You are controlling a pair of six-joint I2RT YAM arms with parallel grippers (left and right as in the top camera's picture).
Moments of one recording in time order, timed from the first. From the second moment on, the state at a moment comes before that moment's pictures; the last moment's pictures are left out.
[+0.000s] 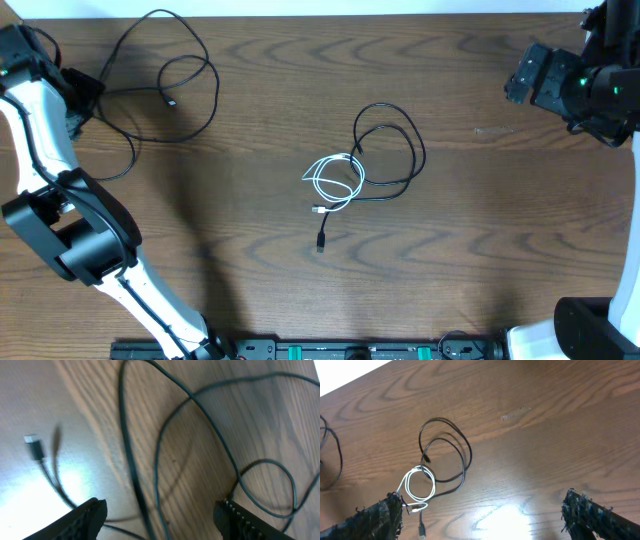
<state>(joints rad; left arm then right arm) 0.51 2.16 1.96 -0.92 -0.01 -0.62 0.03 1.65 2.24 -1.62 -0.03 0.41</state>
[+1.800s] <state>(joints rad) 0.55 2.13 1.95 -0.40 1.08 -0.74 0.03 1.65 2.24 -1.62 -0.03 0.41</state>
